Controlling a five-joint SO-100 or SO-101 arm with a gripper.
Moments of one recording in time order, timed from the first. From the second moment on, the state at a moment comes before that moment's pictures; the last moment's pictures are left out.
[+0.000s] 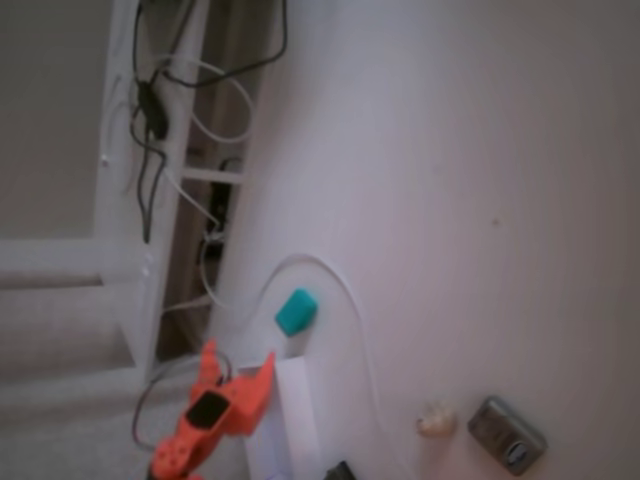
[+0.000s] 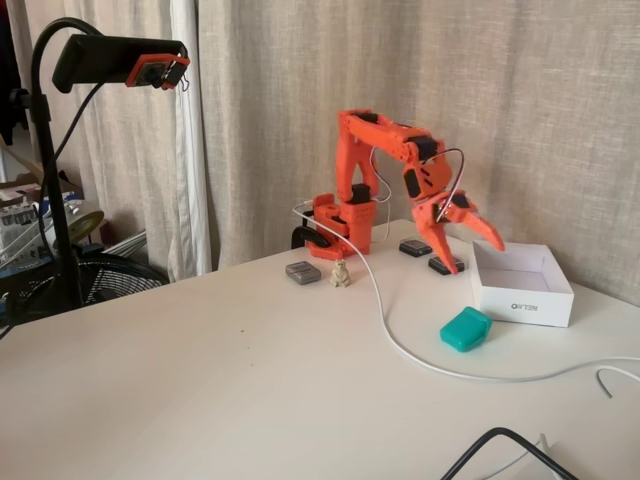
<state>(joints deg) 3.3 92.6 101.8 51.7 -13.9</state>
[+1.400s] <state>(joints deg) 7.9 56.1 69.4 71.4 -23.6</state>
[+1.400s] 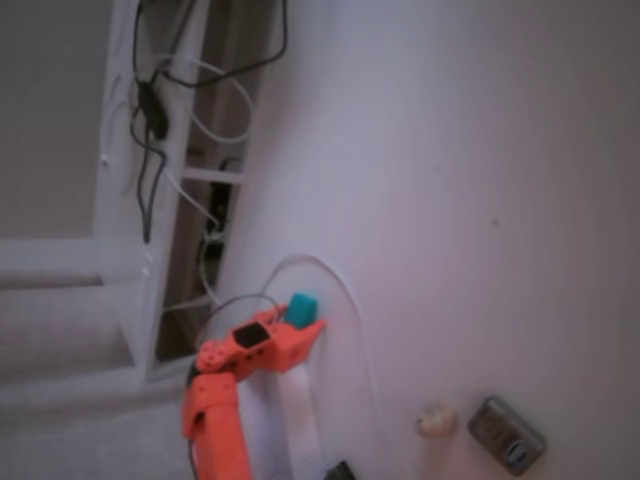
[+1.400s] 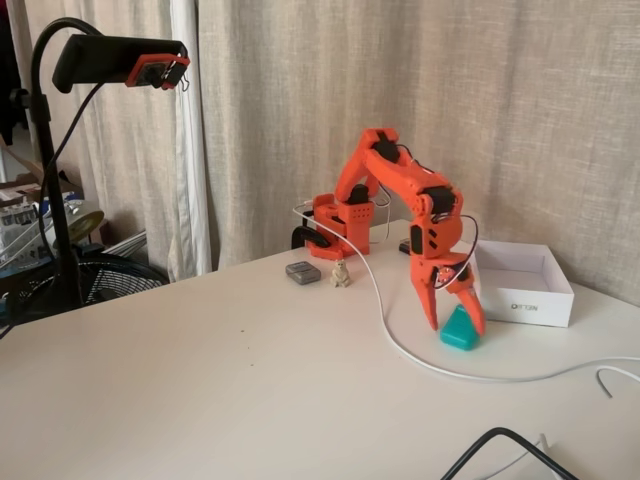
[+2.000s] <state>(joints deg) 7.7 54.9 68.0 77.1 -27.4</state>
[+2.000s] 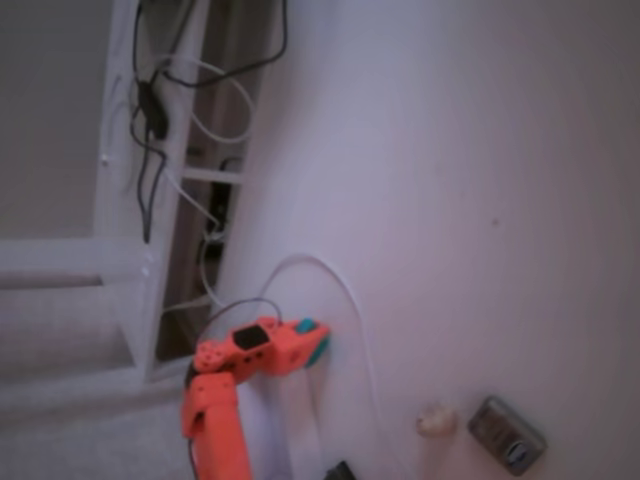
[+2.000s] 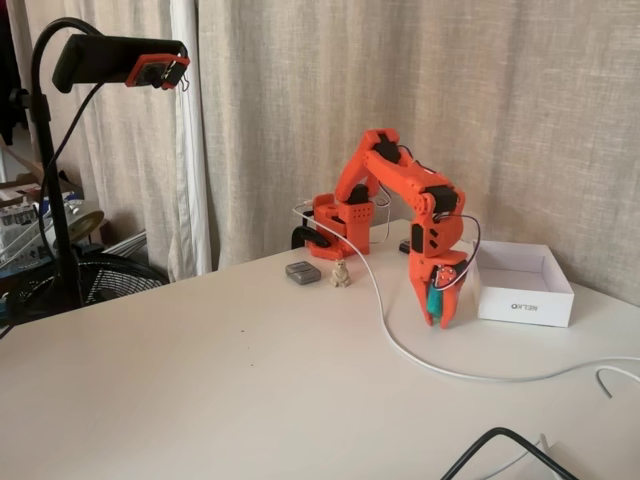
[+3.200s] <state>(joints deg) -10.2 84.6 81.5 57.7 -27.7</state>
